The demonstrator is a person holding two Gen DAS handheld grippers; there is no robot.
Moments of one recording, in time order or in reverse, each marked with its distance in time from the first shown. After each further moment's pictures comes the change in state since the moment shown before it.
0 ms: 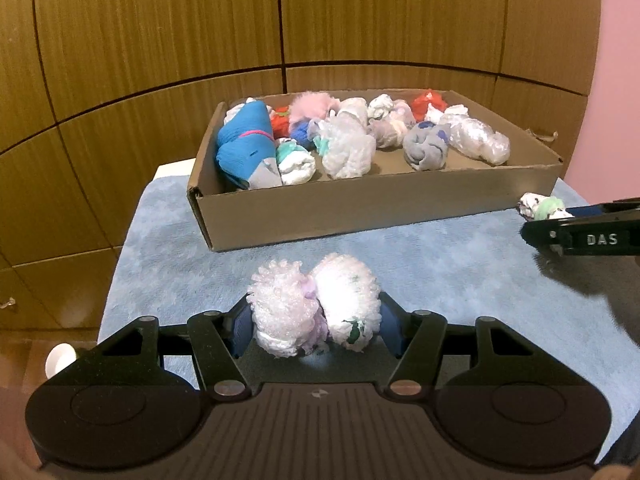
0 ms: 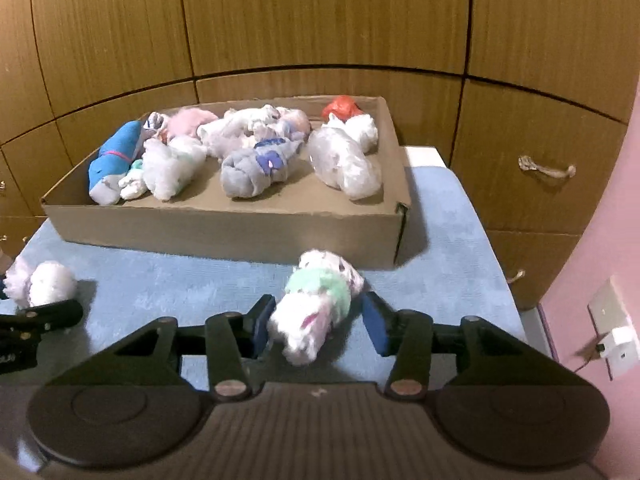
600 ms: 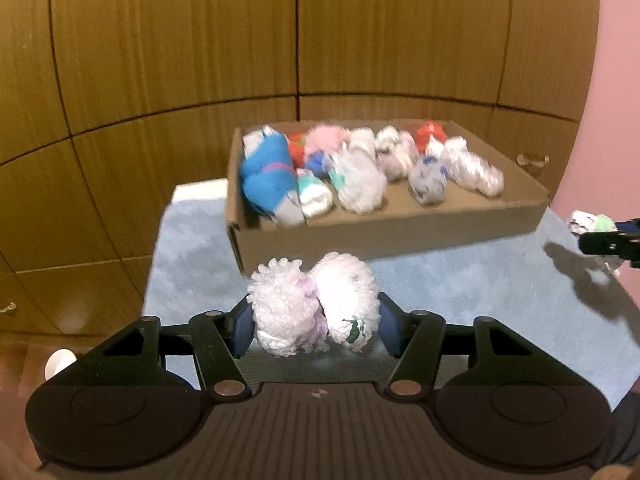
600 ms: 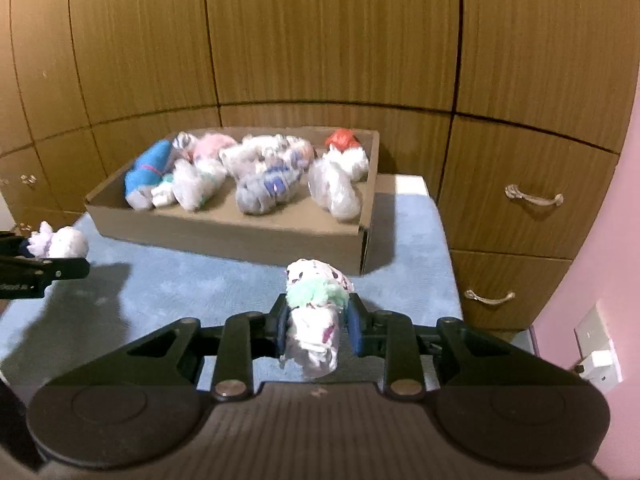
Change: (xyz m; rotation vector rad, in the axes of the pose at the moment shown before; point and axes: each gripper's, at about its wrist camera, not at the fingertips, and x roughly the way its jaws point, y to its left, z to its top) left arm -0.032 0.024 0.017 -0.026 -0.034 -0.031; right arm -0.074 -0.040 0.009 -0.049 -0.052 0.104
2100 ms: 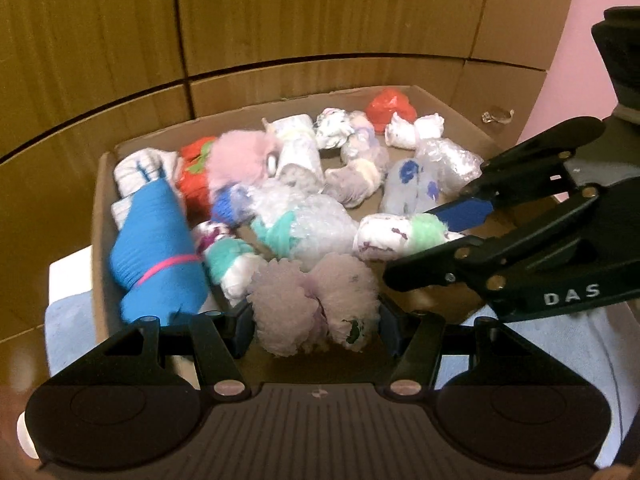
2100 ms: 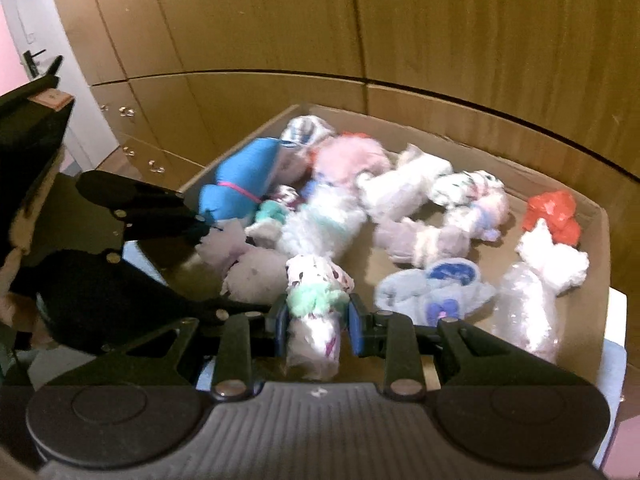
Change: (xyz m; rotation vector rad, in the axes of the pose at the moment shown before) left arm 0.130 -0.027 0.084 0.159 0.212 -0.225; right arm 0.146 0.045 0.114 -0.229 0.256 0.355
